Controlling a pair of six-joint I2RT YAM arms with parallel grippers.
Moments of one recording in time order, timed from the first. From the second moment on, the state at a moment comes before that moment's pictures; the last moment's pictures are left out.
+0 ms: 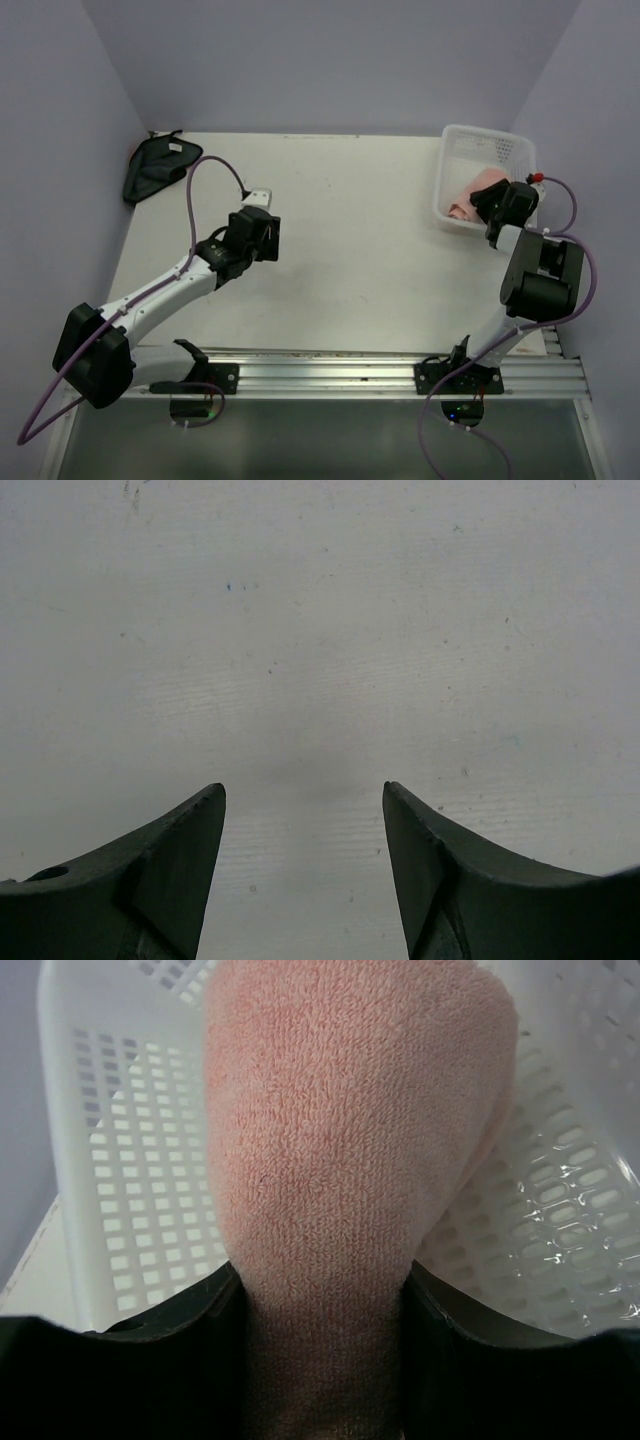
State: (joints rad) left arm -0.60 1.23 0.82 -0.37 -0.38 -0.36; right arm -0.33 1.73 0.86 0.40 -0.09 0.70
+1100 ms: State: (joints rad) left arm -0.60 1.22 0.80 -0.35 -0.29 -0.36; right arm -0.34 1.78 1.15 -0.14 -0.01 0.63
